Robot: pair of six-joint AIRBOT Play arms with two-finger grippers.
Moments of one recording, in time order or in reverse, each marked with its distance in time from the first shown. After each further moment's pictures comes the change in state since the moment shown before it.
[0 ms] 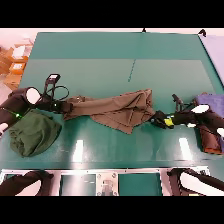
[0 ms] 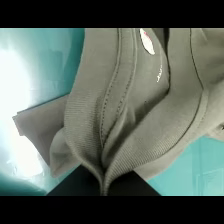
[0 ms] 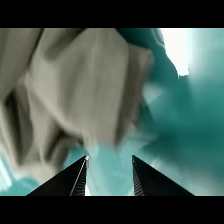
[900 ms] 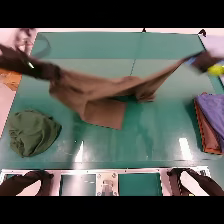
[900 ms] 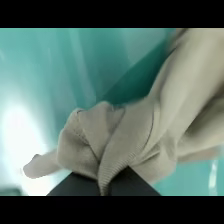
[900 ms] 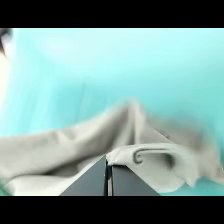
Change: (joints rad) left arm 0.000 0.013 0.697 0.024 -0.437 -0.011; right arm -0.151 0.303 0.707 0.080 0.206 0.034
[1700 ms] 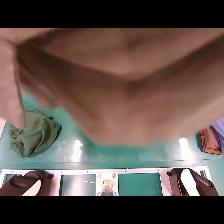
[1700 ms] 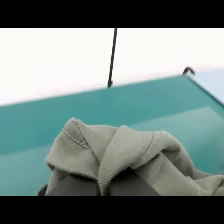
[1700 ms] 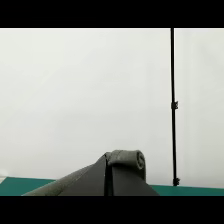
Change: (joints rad) left arm 0.000 0.280 0.584 -0.027 -0.119 -0.105; right arm -0.259 0.213 0.577 -0.033 -0.017 0.119
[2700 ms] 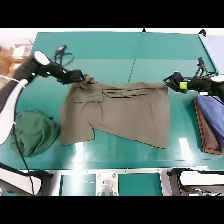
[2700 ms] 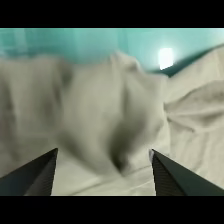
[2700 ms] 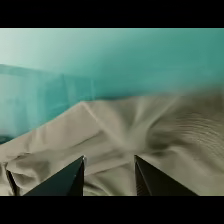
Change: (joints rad) left arm 0.089 -0.844 -0.558 -0.283 0.406 0.233; right arm 0.245 -0.757 -0.735 0.093 -0.225 -0.230
